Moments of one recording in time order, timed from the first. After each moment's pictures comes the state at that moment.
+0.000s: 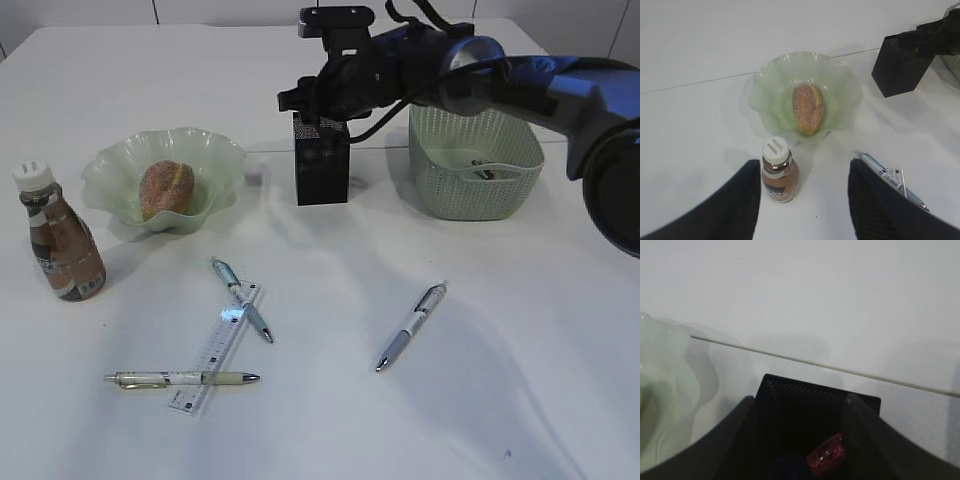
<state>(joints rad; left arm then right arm) -0.21 1.06 -1.08 0.02 0.69 -0.06 0.36 2.46 -2.18 -0.13 0.40 0.23</state>
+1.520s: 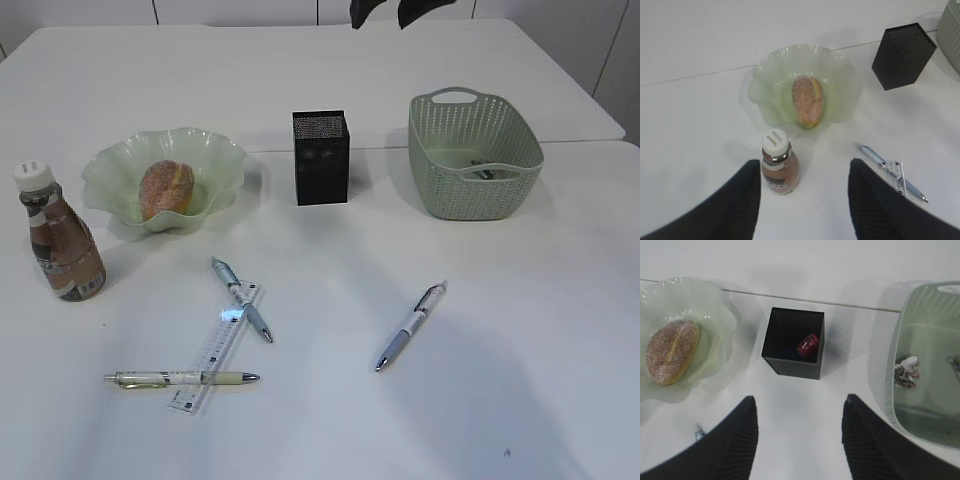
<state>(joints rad) -0.21 1.06 -1.08 0.02 0.71 -0.06 0.36 2.07 -2.25 -0.05 1.14 0.23</state>
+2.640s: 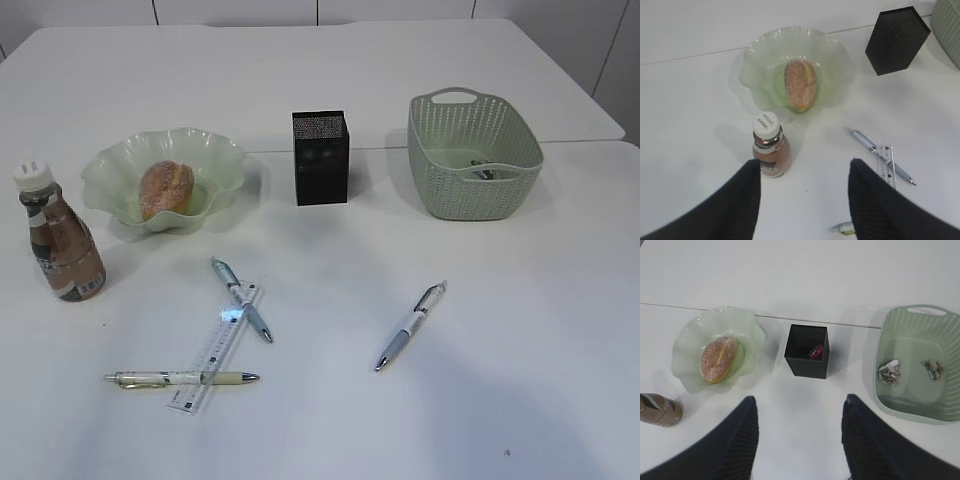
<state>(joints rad) -0.21 1.06 -1.09 -0.01 0.79 -0.06 0.36 1.77 -2.21 -0.02 1.27 0.23</state>
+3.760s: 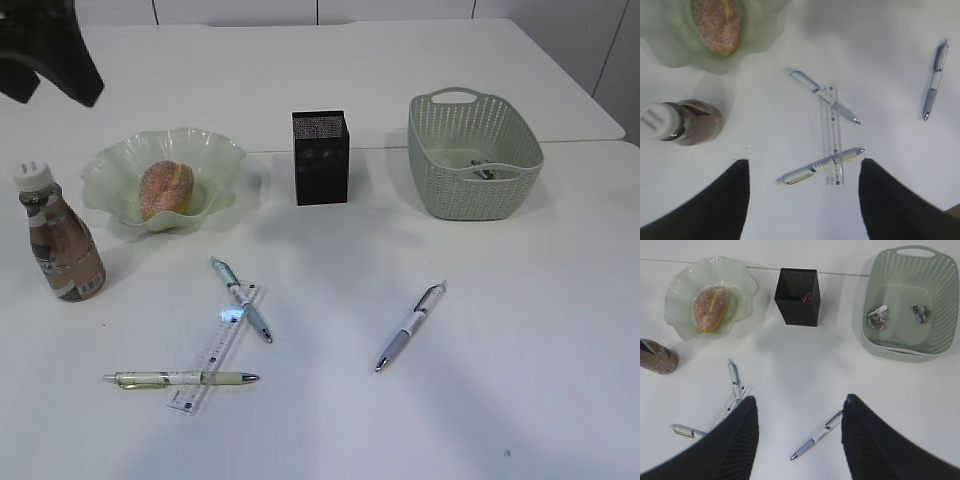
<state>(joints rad) -0.33 1.55 -1.61 -0.12 1.24 -0.03 0.36 1.53 -1.87 0.00 1.27 0.23</state>
